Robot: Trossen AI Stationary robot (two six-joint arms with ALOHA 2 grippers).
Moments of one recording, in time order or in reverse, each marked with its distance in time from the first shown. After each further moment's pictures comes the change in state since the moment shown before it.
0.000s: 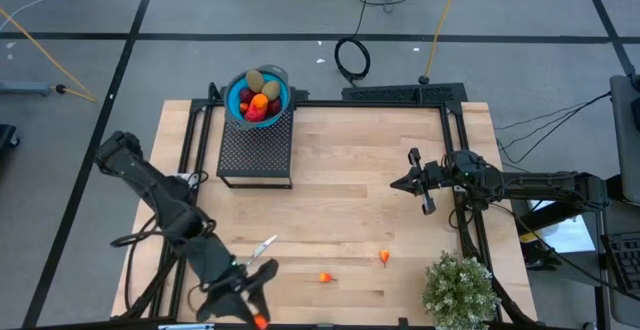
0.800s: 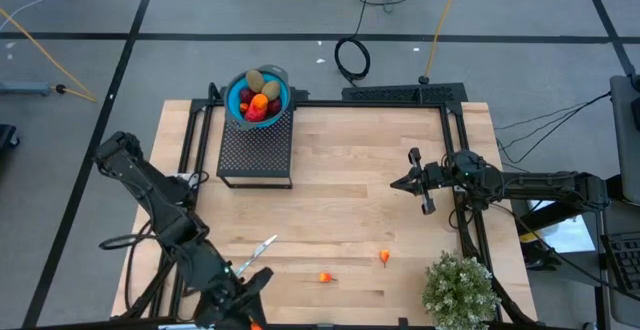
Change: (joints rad) left arm -0.060 0.002 0.000 0.070 -0.068 0.204; right arm 0.000 0.000 0.000 0.002 0.000 -0.031
